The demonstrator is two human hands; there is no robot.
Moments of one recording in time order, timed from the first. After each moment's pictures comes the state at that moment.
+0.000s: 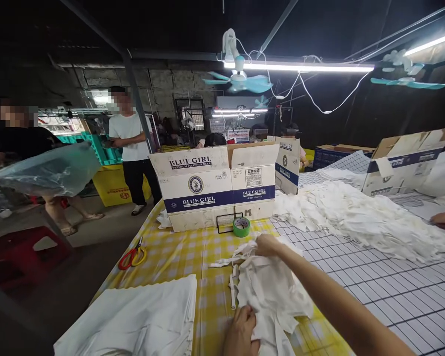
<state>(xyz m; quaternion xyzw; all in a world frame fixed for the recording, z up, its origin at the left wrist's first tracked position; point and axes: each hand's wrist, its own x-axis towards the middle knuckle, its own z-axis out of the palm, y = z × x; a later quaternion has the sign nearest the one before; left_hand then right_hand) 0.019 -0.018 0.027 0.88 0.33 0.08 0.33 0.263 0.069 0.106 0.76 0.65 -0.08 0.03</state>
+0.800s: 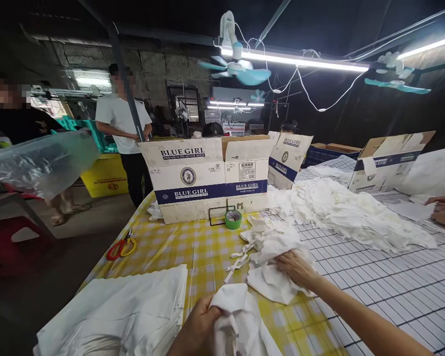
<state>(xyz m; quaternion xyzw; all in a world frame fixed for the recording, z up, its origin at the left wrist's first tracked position) -0.033 -0.005 0.087 0.68 0.31 0.21 0.63 0.317 -0.074 0.050 0.66 0.75 0.02 -0.05</state>
